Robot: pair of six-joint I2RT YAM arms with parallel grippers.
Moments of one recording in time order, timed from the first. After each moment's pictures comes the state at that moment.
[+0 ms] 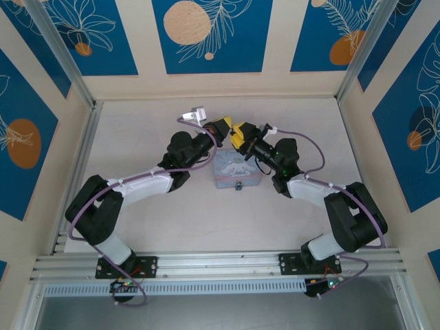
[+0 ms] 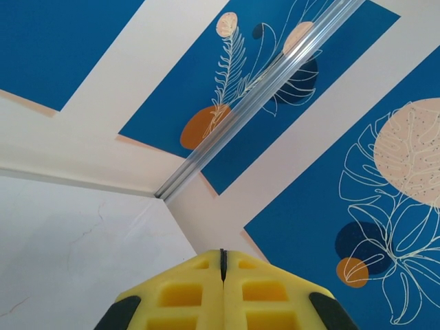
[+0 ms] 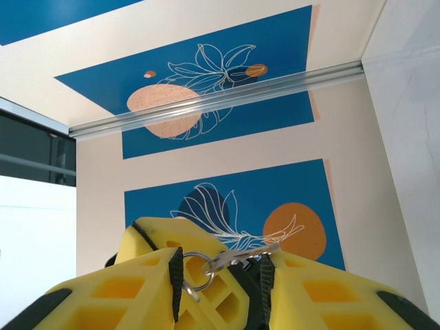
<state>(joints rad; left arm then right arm) -0.72 1.62 0.97 0.82 0.06 -0.78 0.44 1.46 0.65 0.97 -0.42 1.87</state>
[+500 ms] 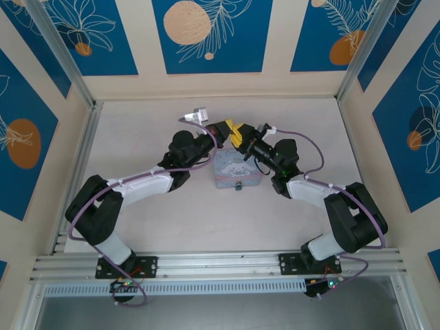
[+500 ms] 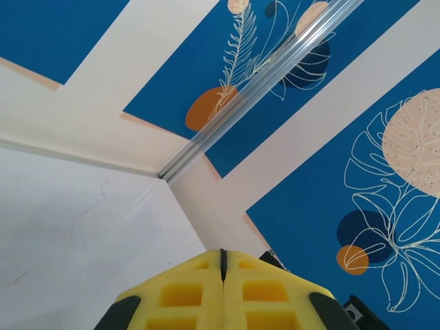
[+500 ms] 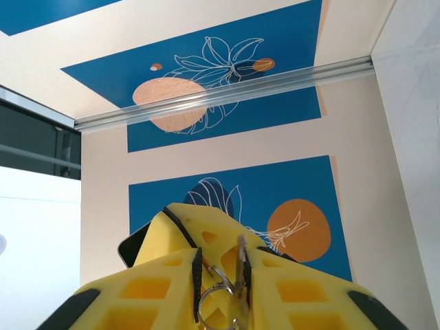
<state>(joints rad) -0.72 1.62 0.98 0.76 0.08 -0.82 0.45 1.47 0.65 1.00 -0.41 1.87</state>
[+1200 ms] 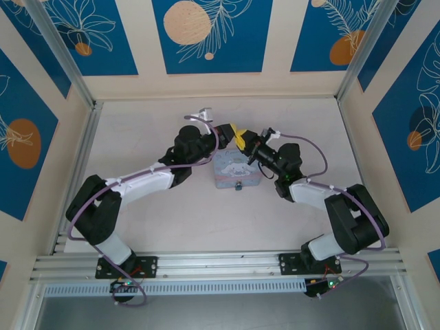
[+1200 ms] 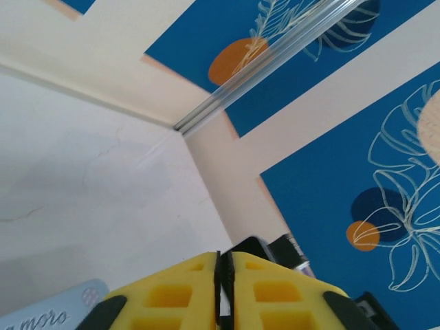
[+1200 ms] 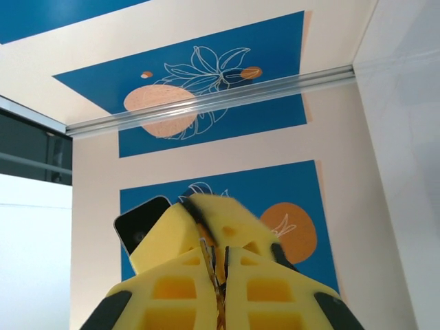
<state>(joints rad) -0.72 1.62 1.05 0.51 0.12 -0.88 0.41 1.43 0.57 1.00 -0.44 1.85</state>
